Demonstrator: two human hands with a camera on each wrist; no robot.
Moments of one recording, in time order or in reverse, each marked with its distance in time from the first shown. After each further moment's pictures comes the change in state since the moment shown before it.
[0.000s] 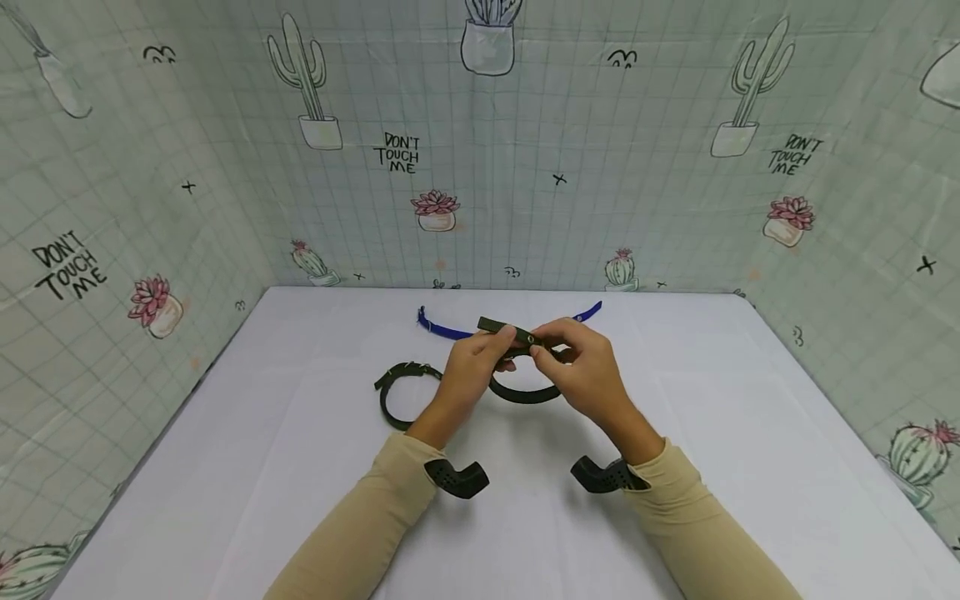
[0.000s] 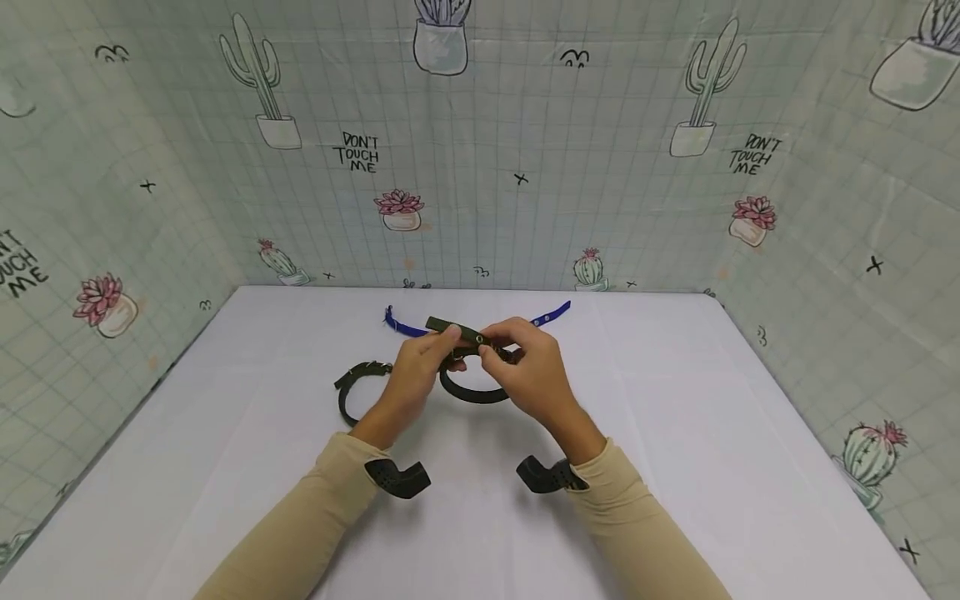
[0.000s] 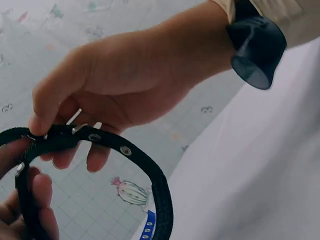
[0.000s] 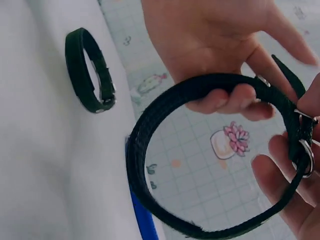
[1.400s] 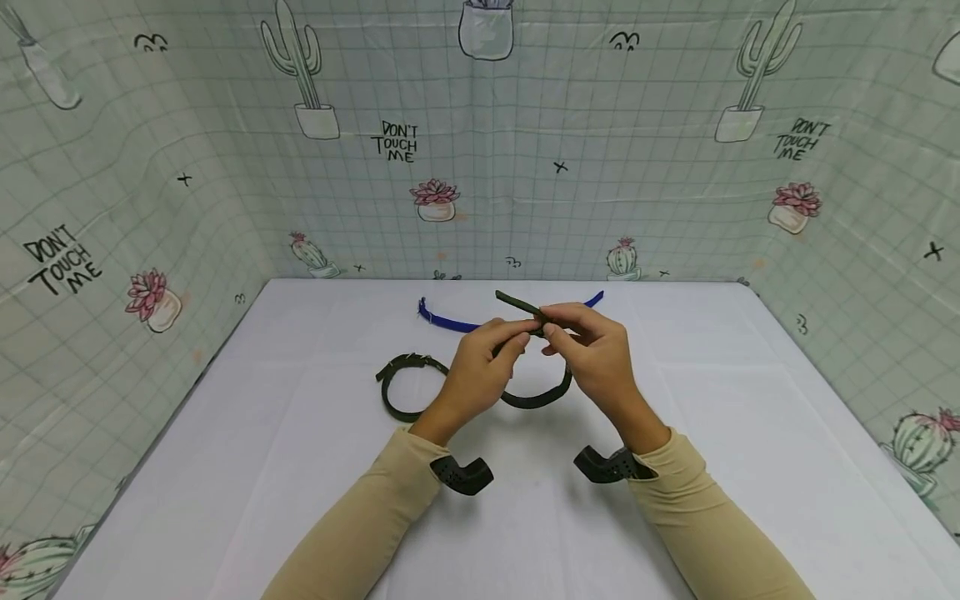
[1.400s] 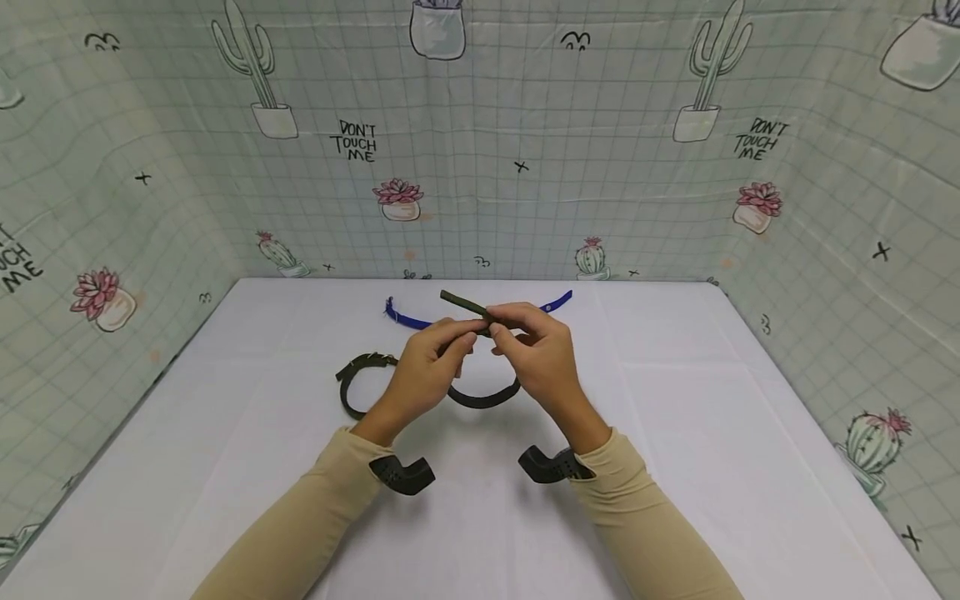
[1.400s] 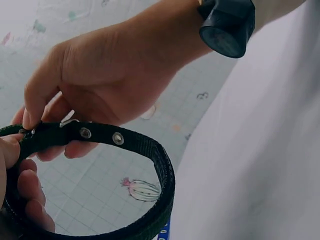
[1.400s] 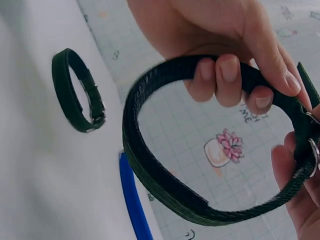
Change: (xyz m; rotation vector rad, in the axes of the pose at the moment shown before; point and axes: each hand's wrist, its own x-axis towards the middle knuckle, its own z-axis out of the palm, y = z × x) left_hand -0.005 0.004 0.005 0.298 -0.073 0.340; right_hand 0.002 -0.007 -0.004 0.298 0.086 0.017
